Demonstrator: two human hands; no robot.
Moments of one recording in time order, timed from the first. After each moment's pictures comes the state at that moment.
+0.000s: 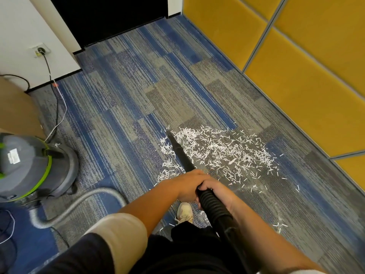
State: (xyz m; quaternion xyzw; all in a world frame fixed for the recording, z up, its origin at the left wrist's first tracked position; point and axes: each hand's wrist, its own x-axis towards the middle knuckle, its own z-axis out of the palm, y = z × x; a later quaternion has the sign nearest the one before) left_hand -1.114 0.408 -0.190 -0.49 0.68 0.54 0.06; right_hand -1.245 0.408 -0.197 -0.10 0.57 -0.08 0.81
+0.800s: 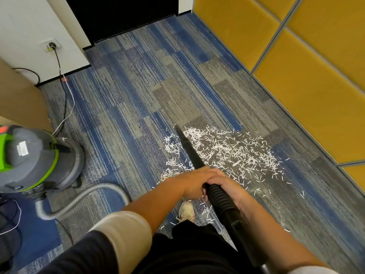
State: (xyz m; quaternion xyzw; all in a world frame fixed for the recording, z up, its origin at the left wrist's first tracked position) left_hand -1.113 0.401 -0.184 -0.50 0.69 0.52 0.05; right_hand -1.251 0.386 -0.195 -0.13 0.54 -0.12 0.83
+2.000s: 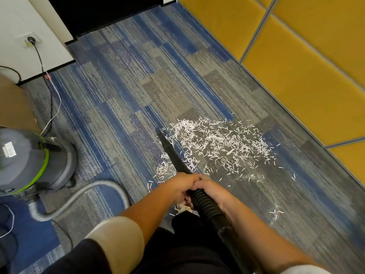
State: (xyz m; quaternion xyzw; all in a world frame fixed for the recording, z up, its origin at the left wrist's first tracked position) left_hand -1.127 0.446 -0.203 -0.66 0.13 0.73 -0.11; right_hand -1.227 0.442 -0.208 -0.18 0.56 -0.09 0.80
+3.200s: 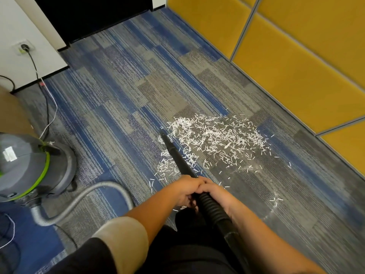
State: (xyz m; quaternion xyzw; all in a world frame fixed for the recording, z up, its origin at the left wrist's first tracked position) left_hand -1.128 0.501 -0.211 -0.64 0.19 0.74 -0.08; right_hand -1.235 0.507 -0.211 -0.12 0.58 -0.13 0.80
